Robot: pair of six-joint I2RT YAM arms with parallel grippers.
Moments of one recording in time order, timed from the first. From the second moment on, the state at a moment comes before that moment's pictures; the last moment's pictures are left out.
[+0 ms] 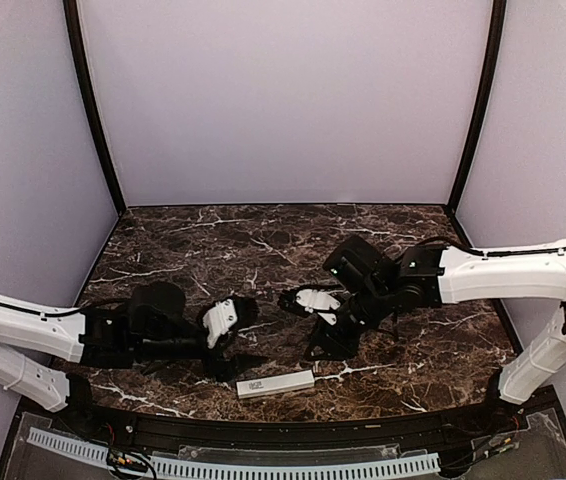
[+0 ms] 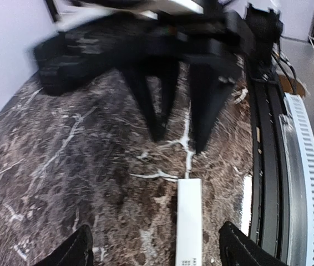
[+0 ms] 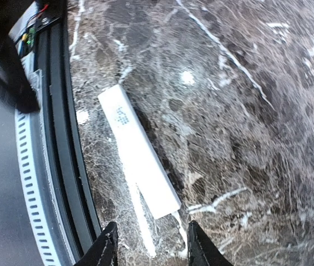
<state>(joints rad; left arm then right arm) -1.18 1.22 0.57 0.17 0.03 0.18 1.08 1.52 1.10 -0.60 -0.27 -0.05</state>
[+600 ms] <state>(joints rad) -1.08 0.96 0.43 0.02 -0.35 -0.20 1.14 1.75 1.18 -0.53 -0.36 -0.41</state>
